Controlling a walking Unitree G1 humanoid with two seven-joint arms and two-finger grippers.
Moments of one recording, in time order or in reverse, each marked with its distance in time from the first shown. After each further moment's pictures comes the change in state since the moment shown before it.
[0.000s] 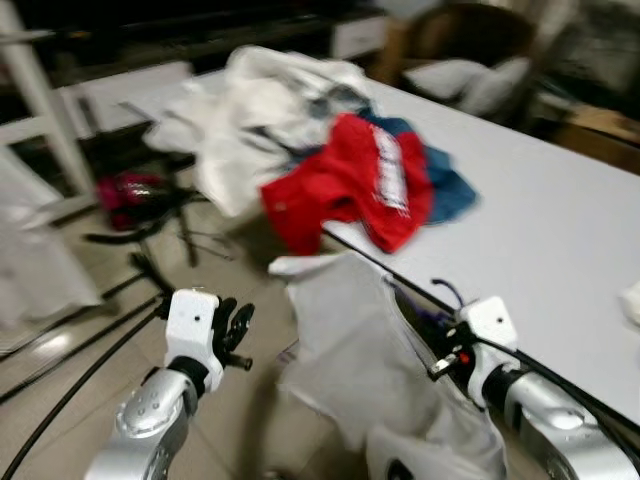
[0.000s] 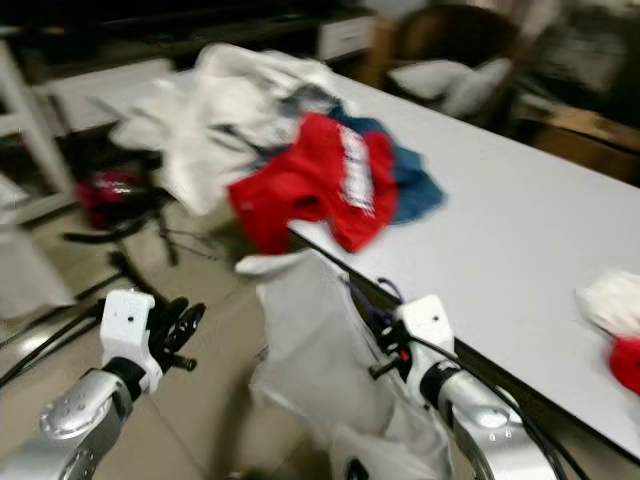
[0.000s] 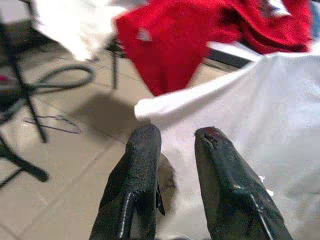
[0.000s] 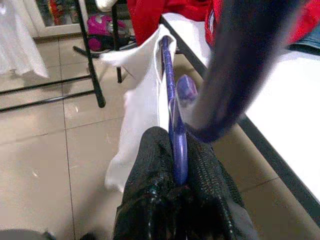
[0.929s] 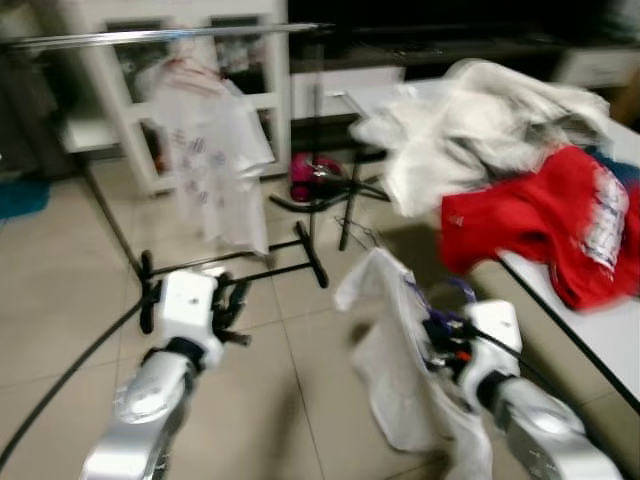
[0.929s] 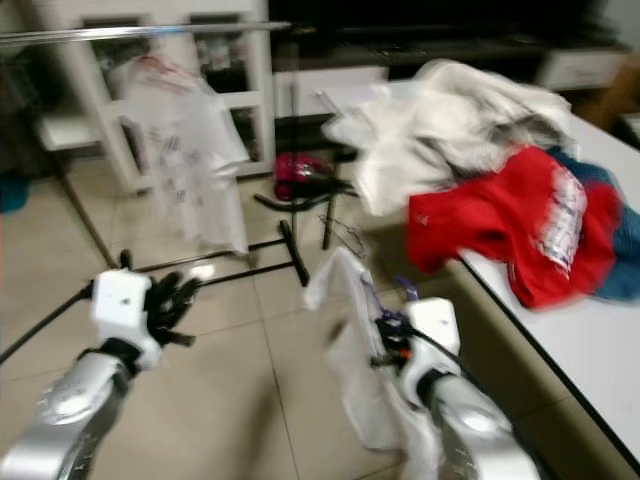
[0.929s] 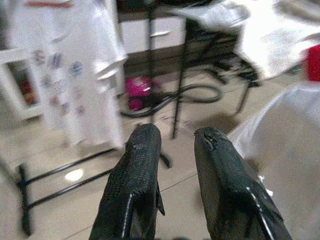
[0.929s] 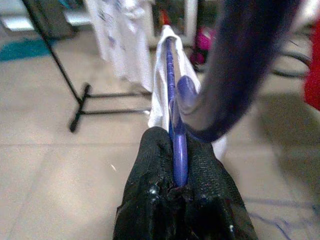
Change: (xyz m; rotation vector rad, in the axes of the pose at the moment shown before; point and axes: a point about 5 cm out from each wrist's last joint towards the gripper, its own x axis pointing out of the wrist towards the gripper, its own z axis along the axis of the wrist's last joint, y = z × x) left arm 0.006 0.011 0.011 0.057 -0.077 0.049; right arm 0.010 0.011 -0.002 0.143 -0.031 -0.067
